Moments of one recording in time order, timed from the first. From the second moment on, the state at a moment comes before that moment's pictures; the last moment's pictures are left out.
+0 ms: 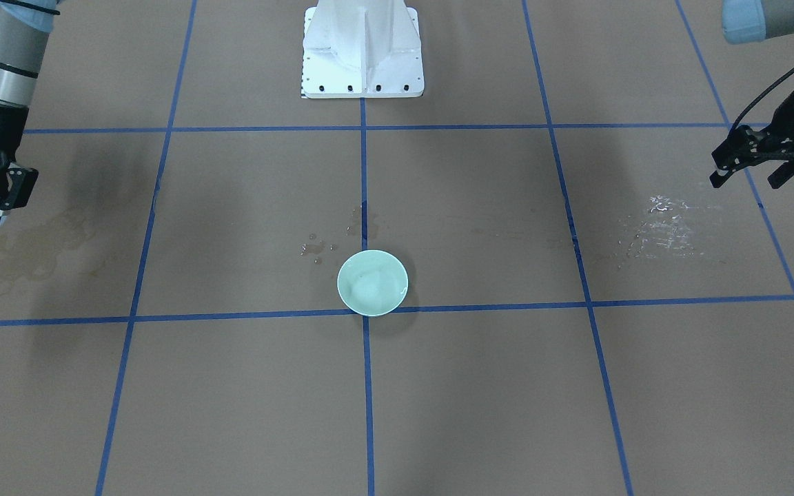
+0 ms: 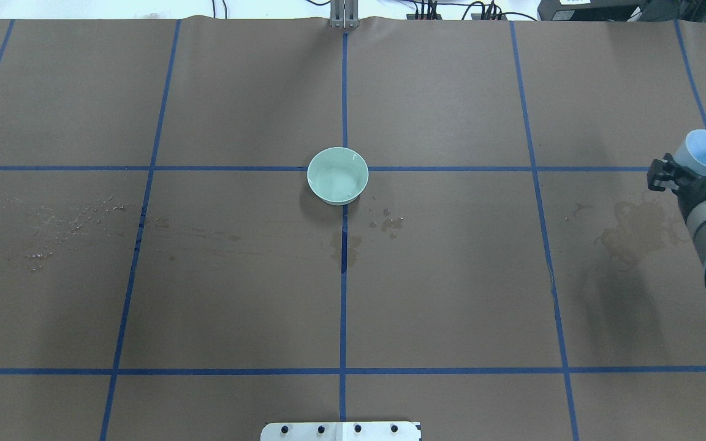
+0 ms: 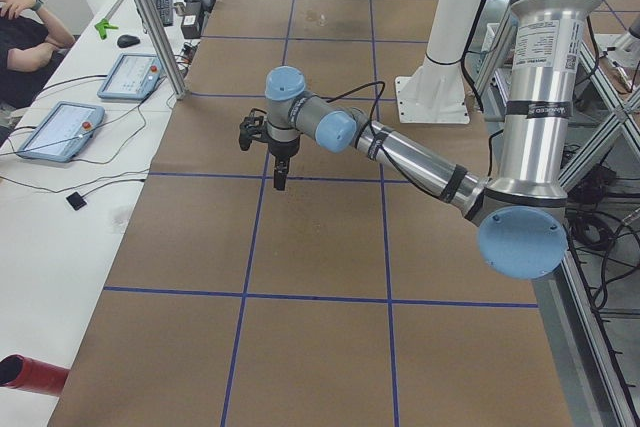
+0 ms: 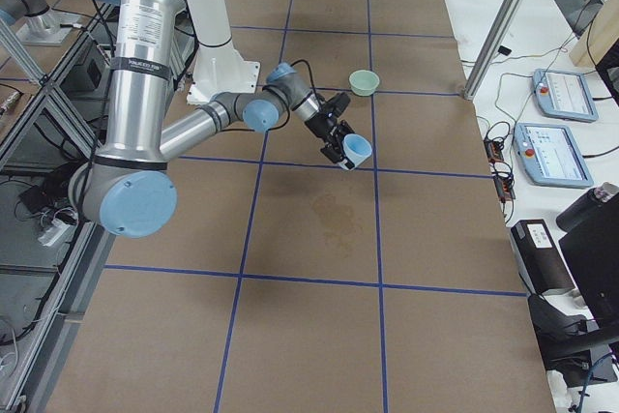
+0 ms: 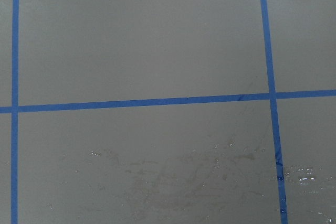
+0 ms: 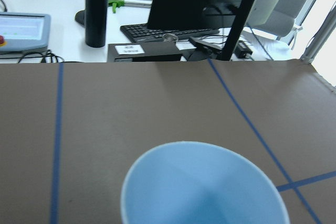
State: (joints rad) left arm -1.19 -1.62 -1.99 -1.62 -2.24 -0.59; right arm 0.59 -1.85 2.01 -1.08 0.92 1.38
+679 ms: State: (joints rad) left arm -1.19 -1.62 -1.99 -1.62 -2.24 -0.61; right arm 0.48 -1.89 1.62 -0.58 0.76 1.40
